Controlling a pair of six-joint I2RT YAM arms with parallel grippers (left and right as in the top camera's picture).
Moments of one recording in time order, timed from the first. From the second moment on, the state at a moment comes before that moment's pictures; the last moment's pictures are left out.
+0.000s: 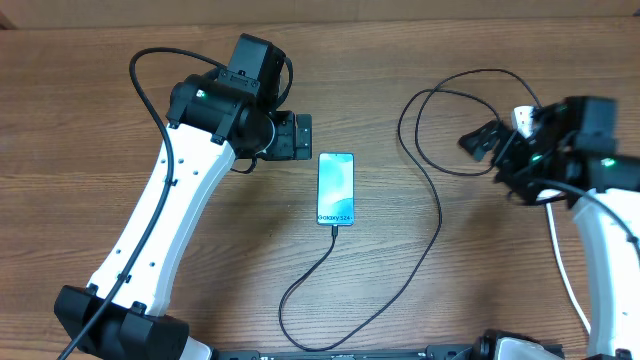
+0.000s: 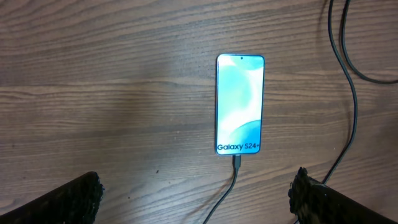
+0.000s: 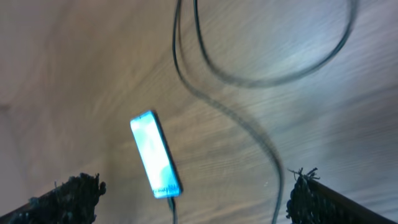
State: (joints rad) left arm -0.38 1.68 1.74 -1.29 0.05 -0.39; right arm -0.21 1.35 1.21 -0.96 -0.45 0.43
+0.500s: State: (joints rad) left arm -0.38 1.68 1.74 -1.29 0.05 -0.39; right arm -0.48 1.80 1.60 -1.10 -0.46 0.20
